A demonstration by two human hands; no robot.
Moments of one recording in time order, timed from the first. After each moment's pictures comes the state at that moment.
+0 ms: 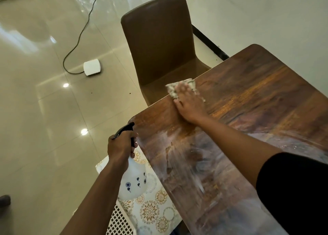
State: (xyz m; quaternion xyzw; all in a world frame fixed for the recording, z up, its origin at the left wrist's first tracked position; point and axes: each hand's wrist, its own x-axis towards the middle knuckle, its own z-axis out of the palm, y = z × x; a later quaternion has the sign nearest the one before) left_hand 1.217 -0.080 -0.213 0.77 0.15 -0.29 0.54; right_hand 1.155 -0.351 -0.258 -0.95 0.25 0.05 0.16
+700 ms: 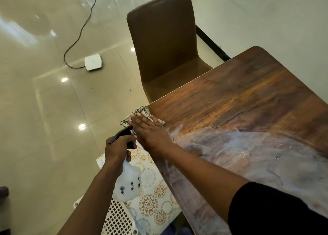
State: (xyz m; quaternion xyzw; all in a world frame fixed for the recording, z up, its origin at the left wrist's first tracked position) left_hand 1.210 -0.044 -0.223 0.76 0.15 -0.32 0.55; right_hand 1.156 -0.186 -0.274 -0.98 0.03 0.06 0.18
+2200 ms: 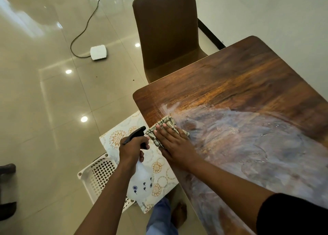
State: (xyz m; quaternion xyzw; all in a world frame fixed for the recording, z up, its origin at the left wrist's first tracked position) left_hand 1.093 -0.008 -0.211 0.72 0.15 -0.34 0.59; right_hand 0.983 -0.164 -0.290 -0.99 0.04 -0.02 0.14
